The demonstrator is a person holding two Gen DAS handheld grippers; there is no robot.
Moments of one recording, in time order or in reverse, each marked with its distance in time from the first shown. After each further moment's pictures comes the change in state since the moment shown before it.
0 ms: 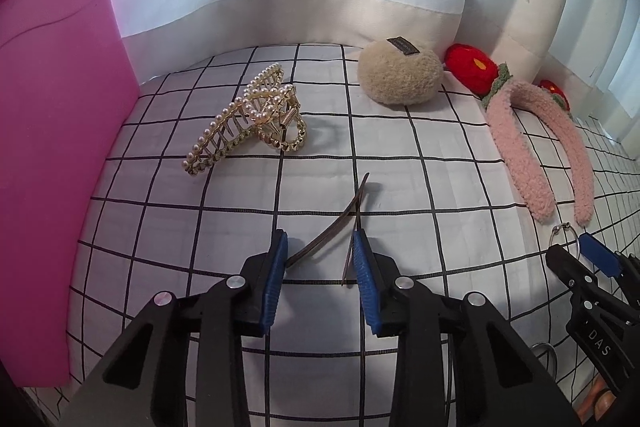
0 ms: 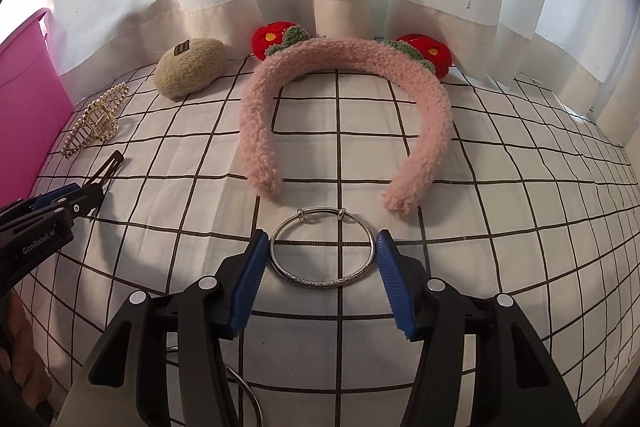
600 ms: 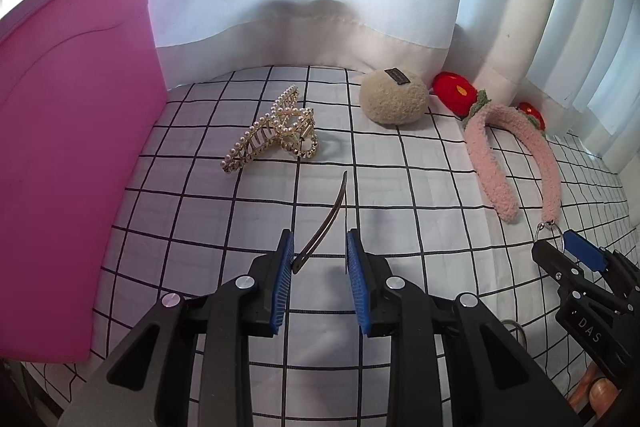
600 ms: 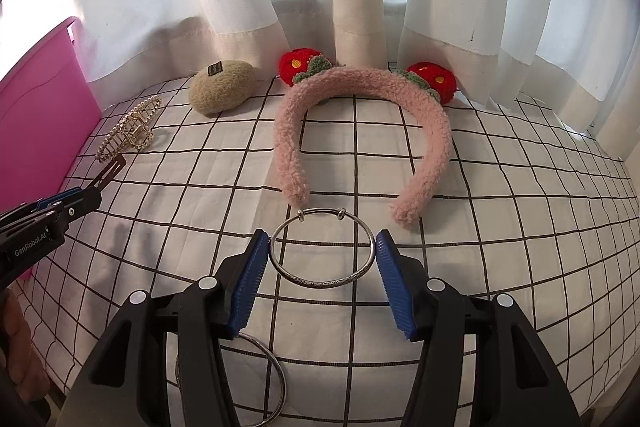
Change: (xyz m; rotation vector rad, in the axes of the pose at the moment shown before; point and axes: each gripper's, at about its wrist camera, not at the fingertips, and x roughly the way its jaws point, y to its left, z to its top) left arm -0.045 0.014 -0.002 -0.039 -0.043 -0.032; right arm -0.038 0.009 0.004 -0.031 -0.037 0.047
